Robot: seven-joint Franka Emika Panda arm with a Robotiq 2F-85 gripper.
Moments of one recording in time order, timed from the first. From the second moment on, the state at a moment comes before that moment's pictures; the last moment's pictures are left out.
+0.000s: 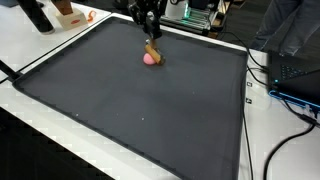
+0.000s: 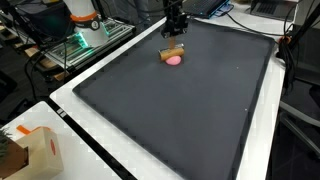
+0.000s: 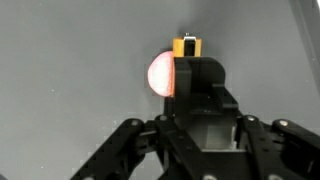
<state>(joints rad) 0.10 0.02 0.05 -2.30 0.01 2.27 -0.91</state>
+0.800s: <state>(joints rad) 0.08 0.05 0.05 -2.25 0.01 2.25 -0.90</state>
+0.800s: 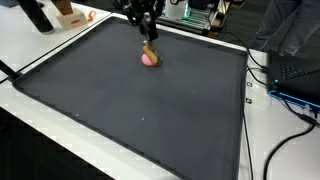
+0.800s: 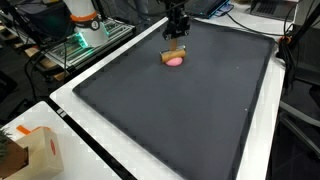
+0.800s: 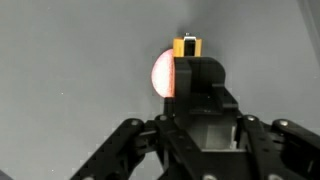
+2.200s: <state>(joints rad) 0.04 0.07 0.04 -2.23 0.01 2.25 -0.86</state>
